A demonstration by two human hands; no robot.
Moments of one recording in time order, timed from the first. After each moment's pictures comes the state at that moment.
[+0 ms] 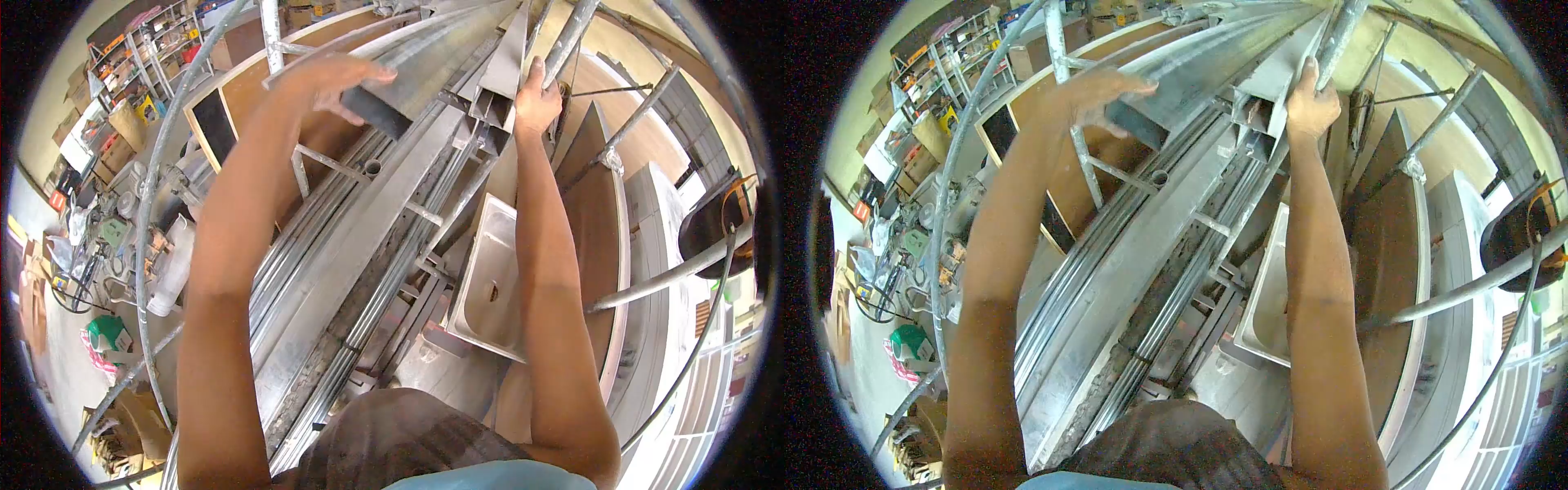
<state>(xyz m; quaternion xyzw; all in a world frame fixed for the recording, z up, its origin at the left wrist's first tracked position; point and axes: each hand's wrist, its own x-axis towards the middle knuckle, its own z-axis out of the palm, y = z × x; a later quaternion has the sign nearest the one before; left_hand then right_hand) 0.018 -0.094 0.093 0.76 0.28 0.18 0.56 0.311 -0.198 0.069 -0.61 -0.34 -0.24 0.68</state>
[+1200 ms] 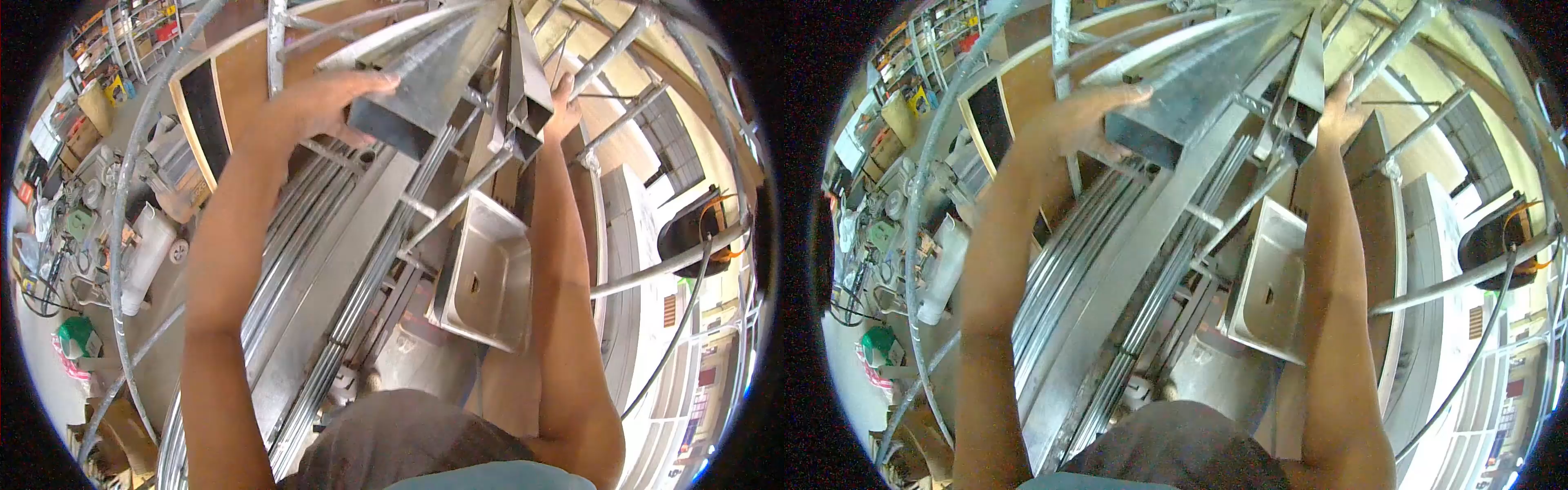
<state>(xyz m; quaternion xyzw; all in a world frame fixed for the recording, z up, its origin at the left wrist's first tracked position) -0.041 -0.082 0.021 0.80 0.08 0.27 0.53 0.386 -0.164 0.049 -0.57 -0.33 -0.17 0.73</state>
